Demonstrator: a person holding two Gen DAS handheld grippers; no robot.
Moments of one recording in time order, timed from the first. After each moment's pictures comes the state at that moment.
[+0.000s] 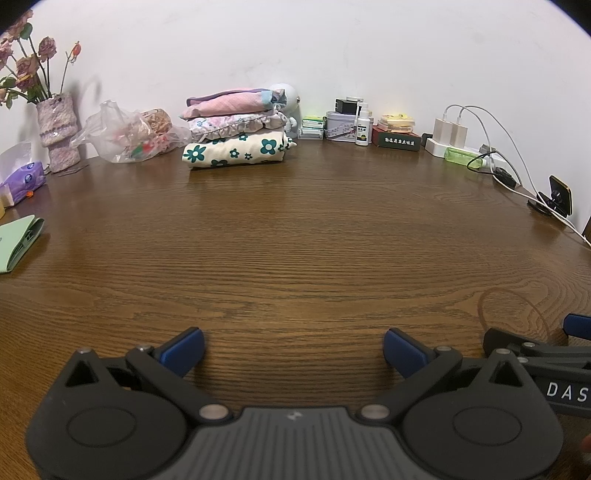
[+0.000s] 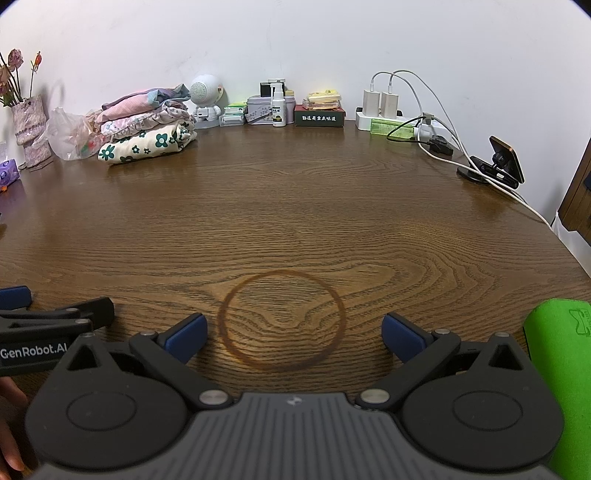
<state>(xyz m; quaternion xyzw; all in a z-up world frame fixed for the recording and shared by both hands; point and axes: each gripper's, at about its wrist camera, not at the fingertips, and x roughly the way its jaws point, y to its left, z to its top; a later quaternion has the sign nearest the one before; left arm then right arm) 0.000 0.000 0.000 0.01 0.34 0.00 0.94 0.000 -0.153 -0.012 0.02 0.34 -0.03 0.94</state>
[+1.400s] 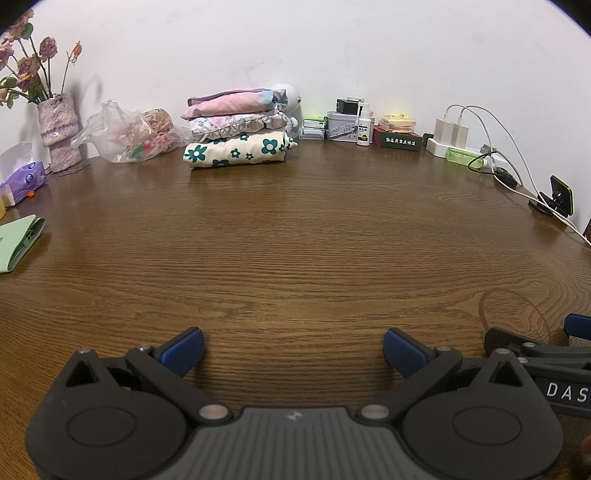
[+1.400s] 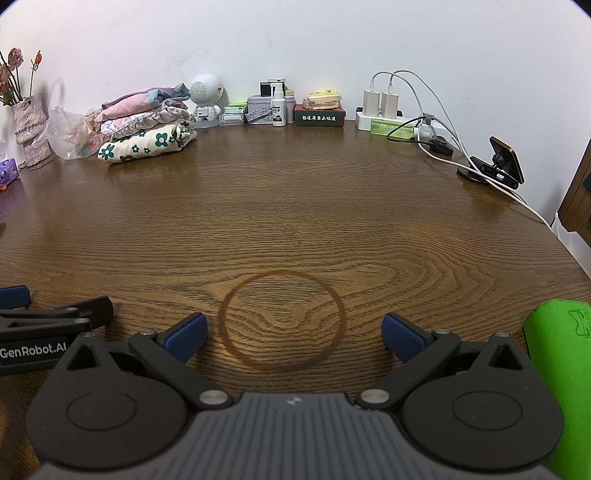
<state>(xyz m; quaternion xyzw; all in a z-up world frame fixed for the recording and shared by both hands) 0.001 -0.001 0.000 0.01 0.34 0.00 0.94 0.001 -0.152 -0.012 0.02 0.34 -0.03 0.94</state>
